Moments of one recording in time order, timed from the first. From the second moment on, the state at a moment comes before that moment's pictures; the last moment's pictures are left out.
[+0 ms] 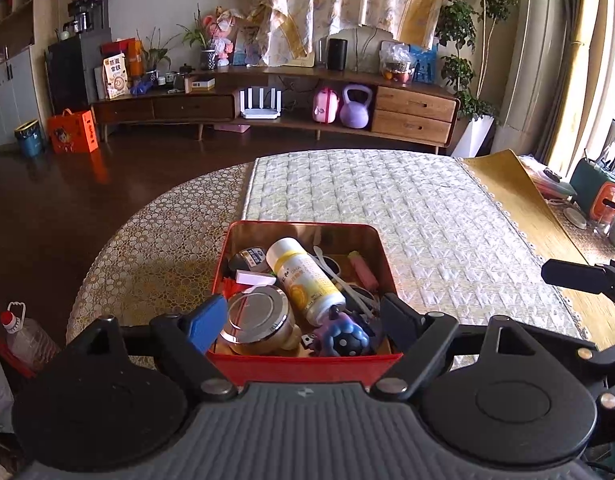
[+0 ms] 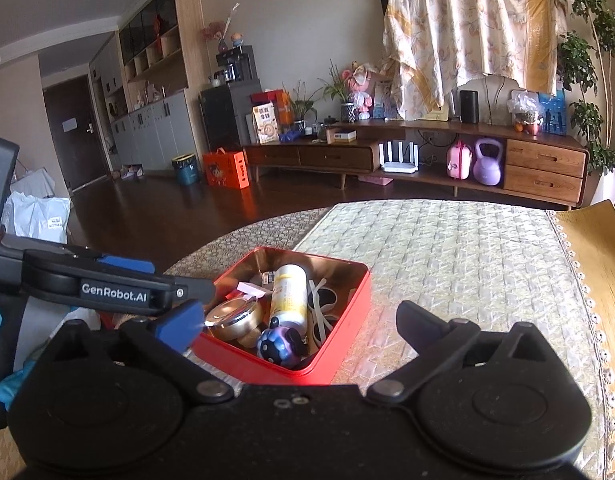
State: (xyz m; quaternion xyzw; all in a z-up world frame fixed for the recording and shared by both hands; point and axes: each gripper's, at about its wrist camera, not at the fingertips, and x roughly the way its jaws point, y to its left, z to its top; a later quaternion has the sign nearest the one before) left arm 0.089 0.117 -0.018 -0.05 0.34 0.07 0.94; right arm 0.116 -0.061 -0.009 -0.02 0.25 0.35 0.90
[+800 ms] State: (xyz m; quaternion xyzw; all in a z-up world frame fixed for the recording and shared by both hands) left arm 0.055 0.086 -0.017 -0.04 0.31 0.08 0.95; right arm 0.096 -0.095 -0.017 0.05 0.25 0.31 0.92
